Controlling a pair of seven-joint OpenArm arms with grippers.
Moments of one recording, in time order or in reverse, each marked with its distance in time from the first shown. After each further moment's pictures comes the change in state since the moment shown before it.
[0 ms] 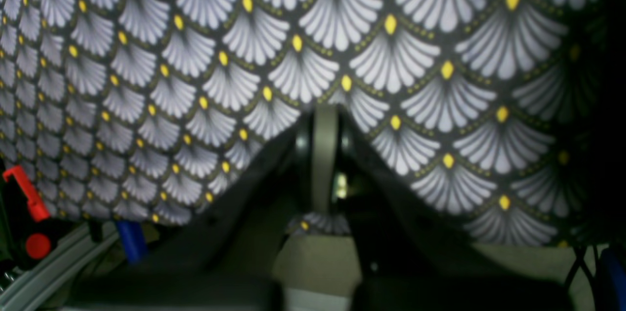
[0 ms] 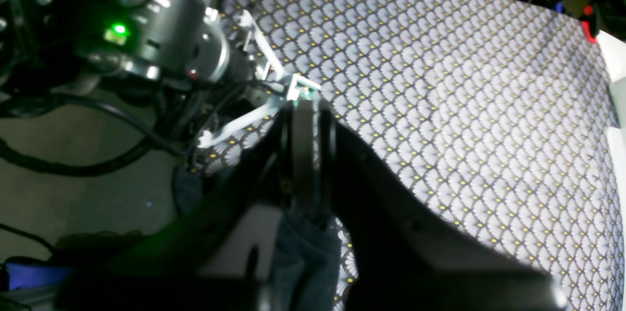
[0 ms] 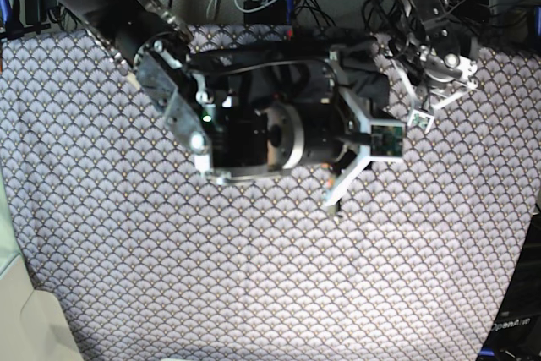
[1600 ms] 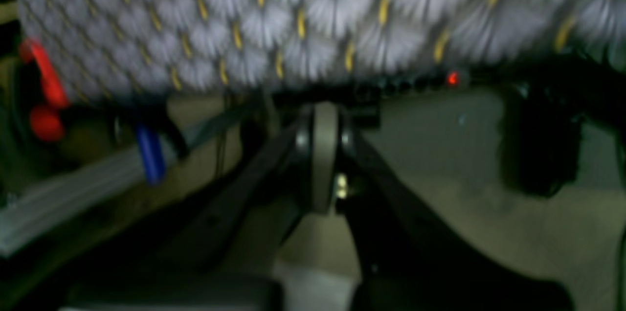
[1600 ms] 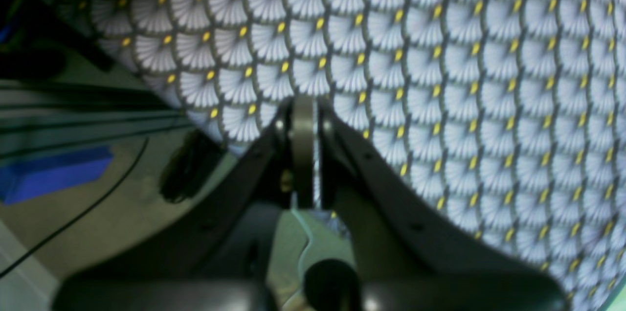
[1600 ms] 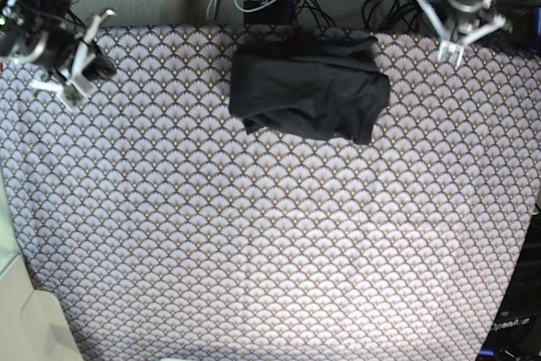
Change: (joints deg) left arm 20.4 0.0 -9.1 10.1 0.2 0.0 -14.5; right arm -55.5 29.7 60.2 0.1 0.2 0.2 18.1
